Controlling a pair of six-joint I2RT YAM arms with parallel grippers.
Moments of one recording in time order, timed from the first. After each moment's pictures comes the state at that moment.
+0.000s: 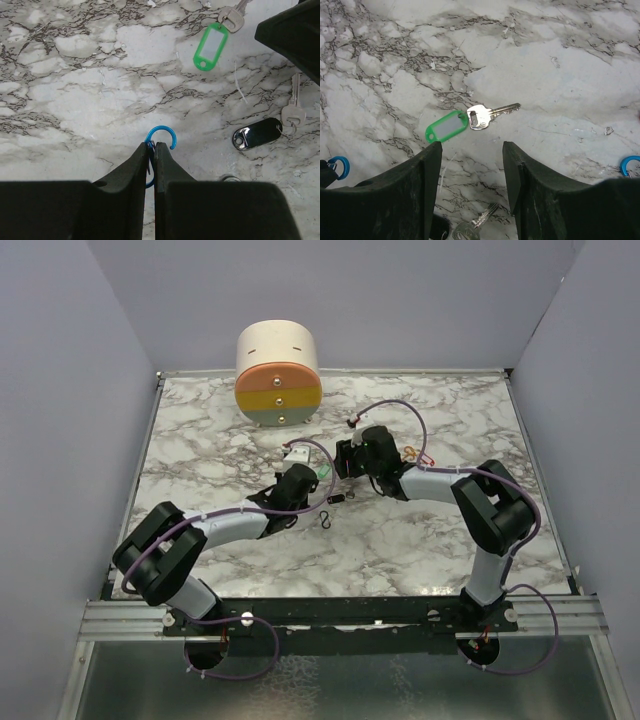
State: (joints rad) left arm -0.75 1.51 0.69 0.09 -0.46 -0.44; right arm 0.61 1.85 0.98 0.38 -0.03 0.19
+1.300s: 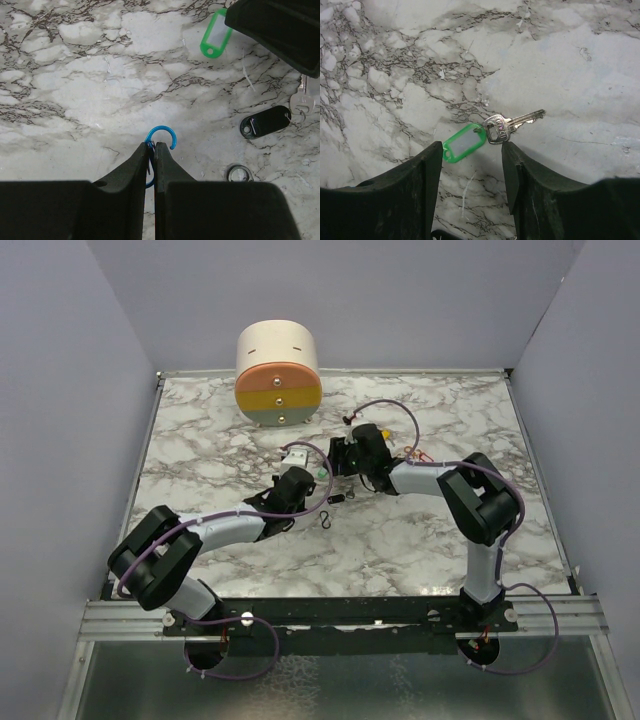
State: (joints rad) left arm -0.75 1.48 0.66 0.07 -0.45 -0.44; right arm 0.62 1.95 1.08 0.34 -0.05 0.34
